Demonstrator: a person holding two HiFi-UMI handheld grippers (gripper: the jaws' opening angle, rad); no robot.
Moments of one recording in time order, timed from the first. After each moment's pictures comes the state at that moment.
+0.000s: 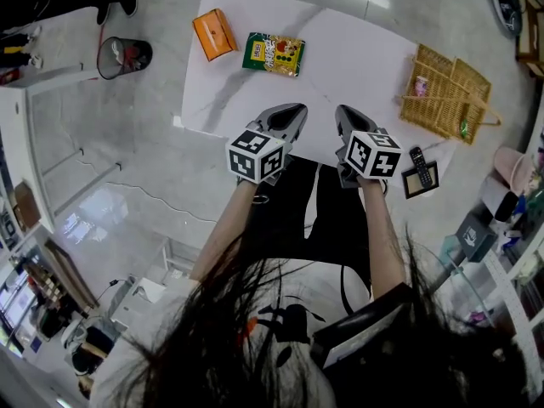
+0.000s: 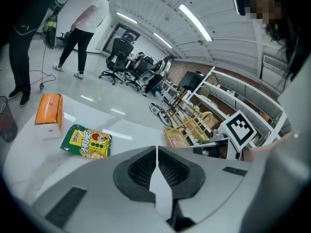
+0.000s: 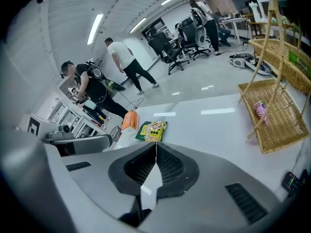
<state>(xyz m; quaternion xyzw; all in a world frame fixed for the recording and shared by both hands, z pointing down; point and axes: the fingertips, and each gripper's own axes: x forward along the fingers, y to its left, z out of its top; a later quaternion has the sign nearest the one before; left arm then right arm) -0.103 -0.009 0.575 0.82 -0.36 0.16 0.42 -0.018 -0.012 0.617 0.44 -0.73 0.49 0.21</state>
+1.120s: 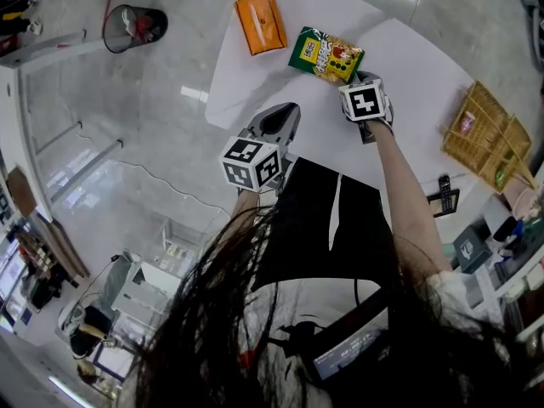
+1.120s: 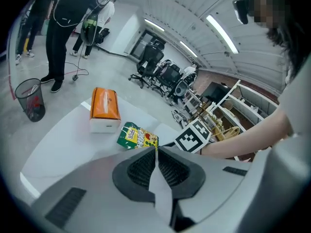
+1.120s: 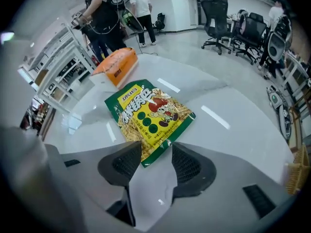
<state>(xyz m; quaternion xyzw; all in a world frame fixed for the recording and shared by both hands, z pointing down) -0.256 -0.024 0.636 0.74 -0.47 0.13 0.47 -0.140 -0.096 0.789 0.31 -0.73 0.34 0.50</state>
